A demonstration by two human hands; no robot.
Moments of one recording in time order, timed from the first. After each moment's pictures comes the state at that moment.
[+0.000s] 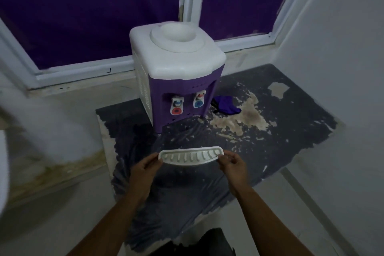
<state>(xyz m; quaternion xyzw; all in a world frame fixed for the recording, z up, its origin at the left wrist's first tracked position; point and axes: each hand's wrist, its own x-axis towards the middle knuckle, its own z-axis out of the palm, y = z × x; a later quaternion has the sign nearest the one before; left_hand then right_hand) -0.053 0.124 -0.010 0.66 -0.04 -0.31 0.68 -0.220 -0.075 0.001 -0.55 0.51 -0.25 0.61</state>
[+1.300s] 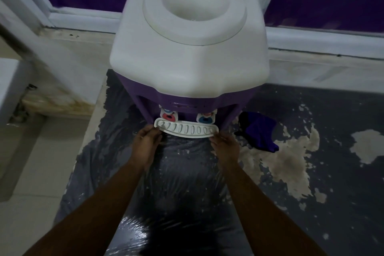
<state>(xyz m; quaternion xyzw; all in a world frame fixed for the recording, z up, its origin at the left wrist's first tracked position) 0.003 -0.073 -0.026 0.58 0.24 -0.19 0.76 -0.044 -0.273 -0.089 -0.55 0.46 -0.04 0.70</state>
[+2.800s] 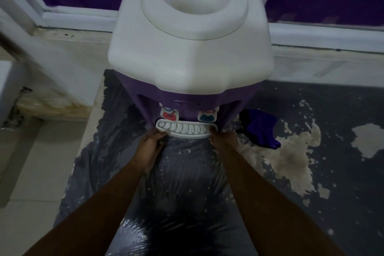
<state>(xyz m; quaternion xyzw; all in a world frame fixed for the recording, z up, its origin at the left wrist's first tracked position) 0.002 -0.068 -0.039 0.57 0.19 -0.28 0.75 -0.010 -0.274 -0.094 -0.67 0.51 0.10 0.53</state>
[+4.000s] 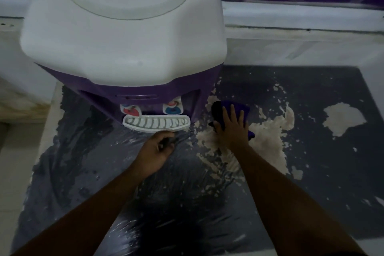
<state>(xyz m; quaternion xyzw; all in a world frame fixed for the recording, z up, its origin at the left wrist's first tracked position) -0.031 -0.135 -0.064 0.81 -0.07 -0.28 0.52 -0.057 -0.403 -0.128 -0.95 0.23 0.17 0.16</state>
